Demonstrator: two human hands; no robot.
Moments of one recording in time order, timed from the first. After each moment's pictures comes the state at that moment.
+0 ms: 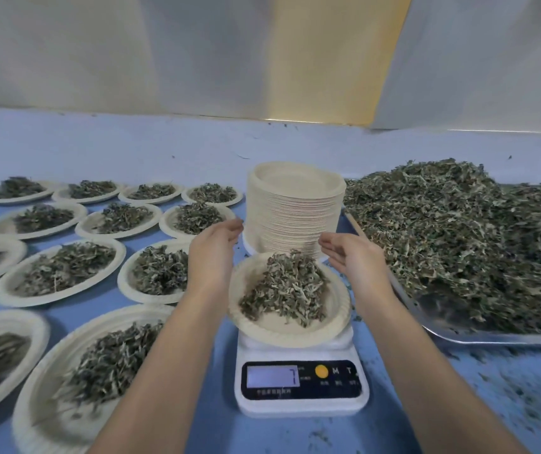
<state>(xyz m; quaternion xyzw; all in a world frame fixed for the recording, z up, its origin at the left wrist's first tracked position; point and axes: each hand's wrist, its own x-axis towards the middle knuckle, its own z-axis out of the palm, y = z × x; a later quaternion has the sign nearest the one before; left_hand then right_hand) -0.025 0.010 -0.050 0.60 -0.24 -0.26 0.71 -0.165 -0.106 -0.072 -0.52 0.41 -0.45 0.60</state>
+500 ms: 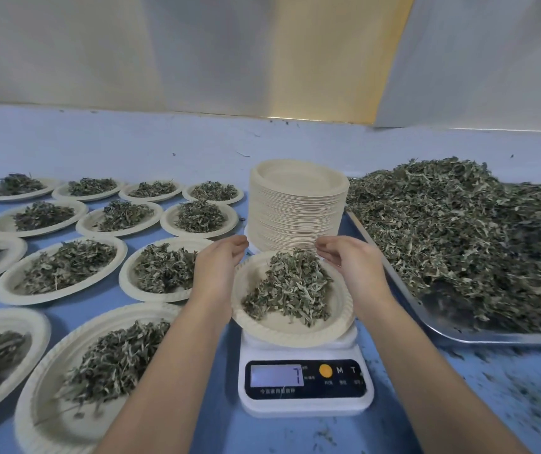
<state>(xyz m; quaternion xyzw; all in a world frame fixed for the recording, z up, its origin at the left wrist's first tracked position) -0.023 0.004 -0.070 0.57 -0.17 -0.34 0.73 -0.166 -0.094 -0.078 -0.57 0.39 -0.47 0.55</state>
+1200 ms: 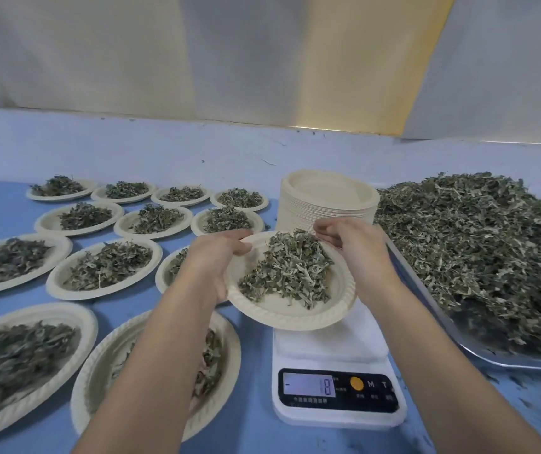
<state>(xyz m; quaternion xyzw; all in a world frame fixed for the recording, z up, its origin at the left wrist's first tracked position) 0.014 0.039 -0.030 0.57 -0.15 -0.40 0.70 -0.125 -0.079 -0.039 -0.61 0.34 -0.46 0.55</state>
